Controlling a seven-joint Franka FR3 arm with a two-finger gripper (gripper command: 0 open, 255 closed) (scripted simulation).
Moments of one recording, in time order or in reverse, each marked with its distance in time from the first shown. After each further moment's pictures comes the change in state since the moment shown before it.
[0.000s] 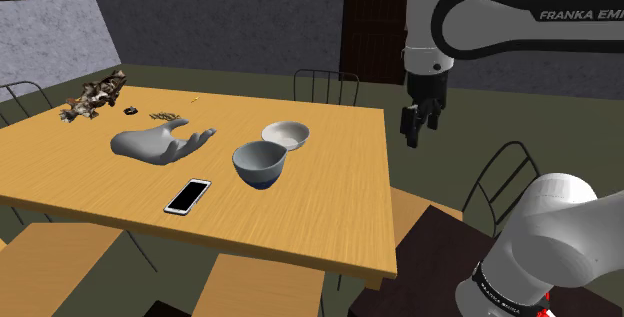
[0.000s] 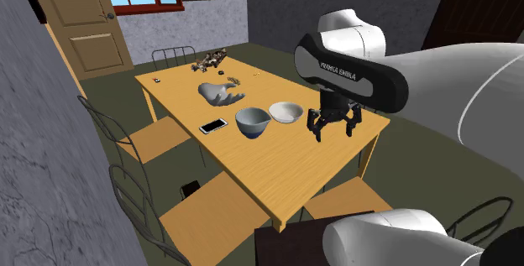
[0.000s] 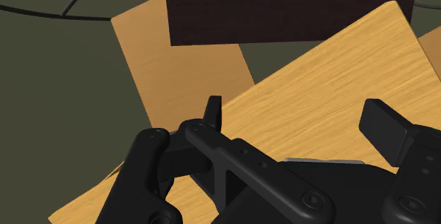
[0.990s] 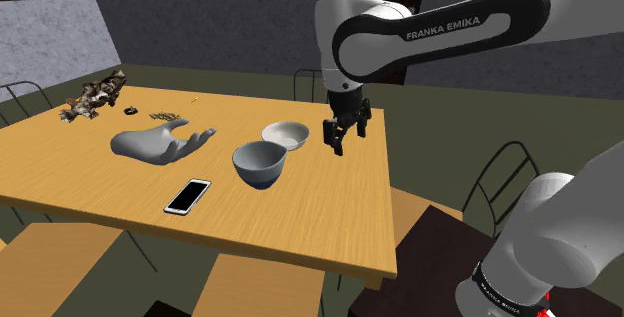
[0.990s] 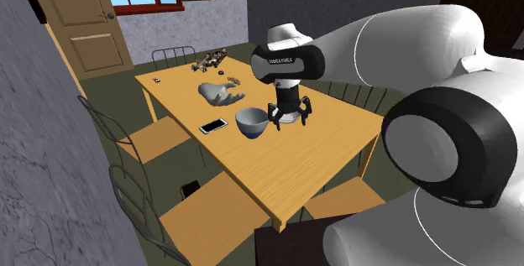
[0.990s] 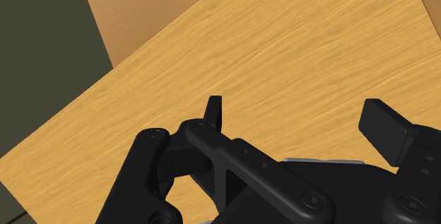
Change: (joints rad) arm 0.029 0.466 0.151 0.239 0.024 0.229 0.159
